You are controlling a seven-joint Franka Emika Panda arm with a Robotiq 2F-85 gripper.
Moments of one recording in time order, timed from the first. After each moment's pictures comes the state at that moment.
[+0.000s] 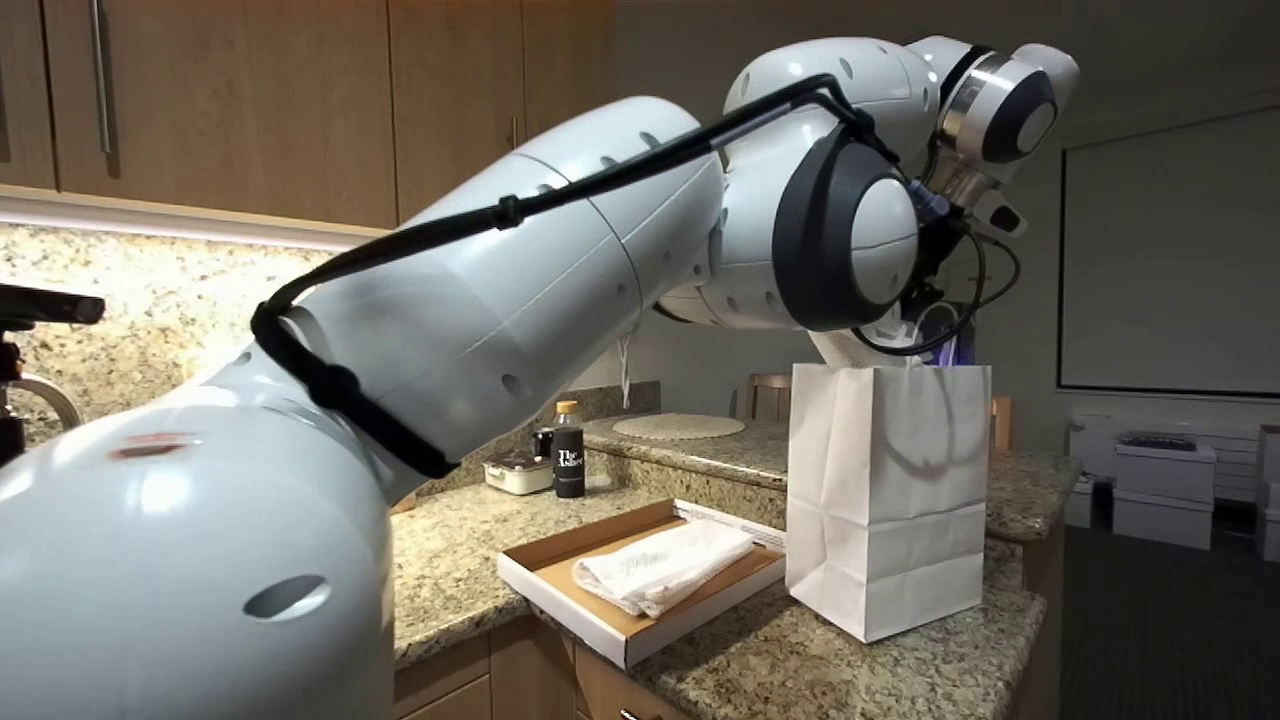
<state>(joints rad) -0.37 0.90 0.11 -0.41 0.56 1.26 0.37</state>
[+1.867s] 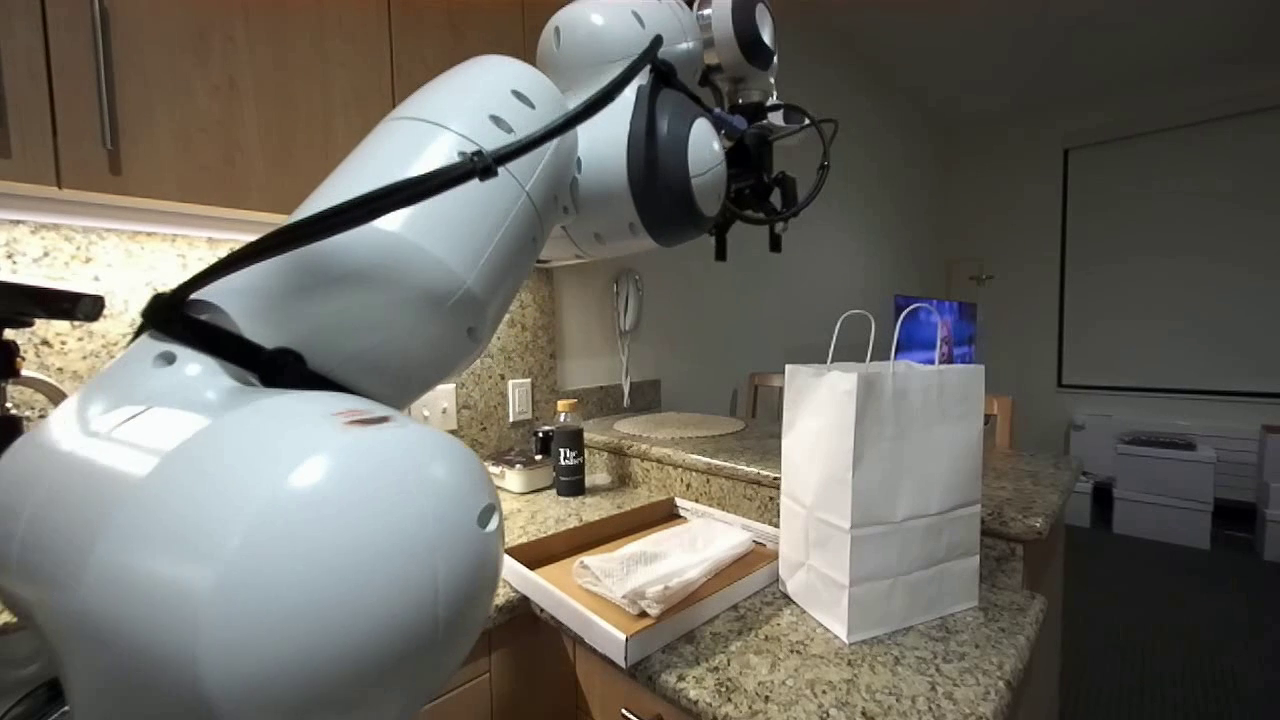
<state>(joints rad) 0.12 0.68 -0.01 -0.37 -0.01 1.03 0.28</state>
